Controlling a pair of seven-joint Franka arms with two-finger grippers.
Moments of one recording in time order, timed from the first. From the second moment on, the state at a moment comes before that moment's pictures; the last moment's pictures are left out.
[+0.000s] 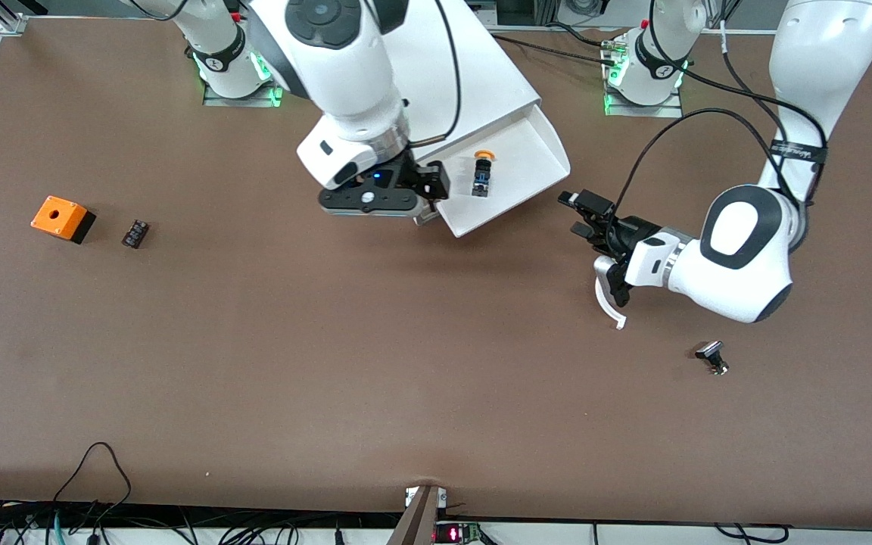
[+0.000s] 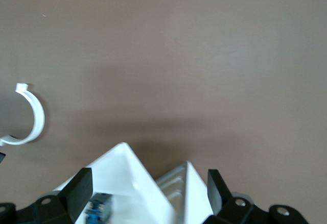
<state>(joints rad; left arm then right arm) 0.12 0.53 -0.33 -1.59 -0.62 1.48 0.52 0.71 0.49 0.03 -1.20 0.04 1.84 0.84</state>
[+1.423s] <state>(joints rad) 0.11 0.50 -0.35 -1.48 0.20 1.51 -0.19 0.91 0.69 0.03 -1.16 0.04 1.88 1.12</state>
